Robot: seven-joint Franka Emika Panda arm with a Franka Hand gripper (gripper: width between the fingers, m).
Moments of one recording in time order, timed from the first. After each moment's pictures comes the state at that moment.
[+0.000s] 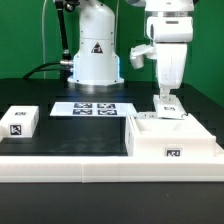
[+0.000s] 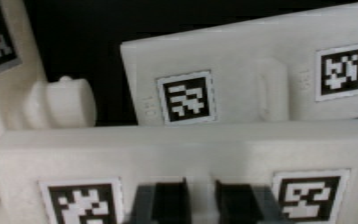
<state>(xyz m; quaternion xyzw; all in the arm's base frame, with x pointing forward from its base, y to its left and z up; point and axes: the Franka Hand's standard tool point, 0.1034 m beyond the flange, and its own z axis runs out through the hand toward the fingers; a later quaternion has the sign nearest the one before) 0.454 0.112 0.067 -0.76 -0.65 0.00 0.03</state>
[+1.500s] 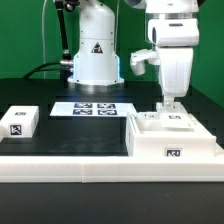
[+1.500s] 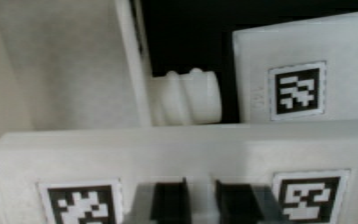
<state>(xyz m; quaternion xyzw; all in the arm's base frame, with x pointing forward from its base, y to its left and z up) 0.503 0.105 0.062 -0.75 -0.66 -0.01 0.03</state>
